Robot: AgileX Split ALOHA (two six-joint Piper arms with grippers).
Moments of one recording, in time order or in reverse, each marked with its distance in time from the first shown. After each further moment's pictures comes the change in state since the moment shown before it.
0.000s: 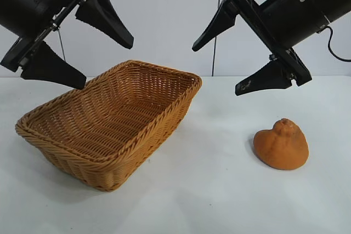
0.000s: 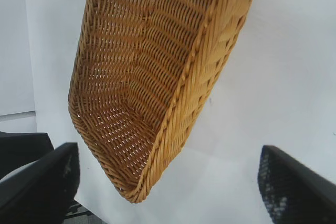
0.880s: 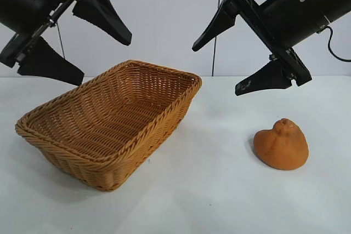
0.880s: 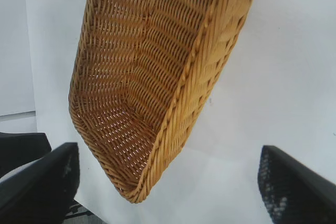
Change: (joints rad) left arm 0.000 -0.053 0.000 0.062 0.000 -0.044; right arm 0.000 0.000 0.000 0.001 0.000 0.000
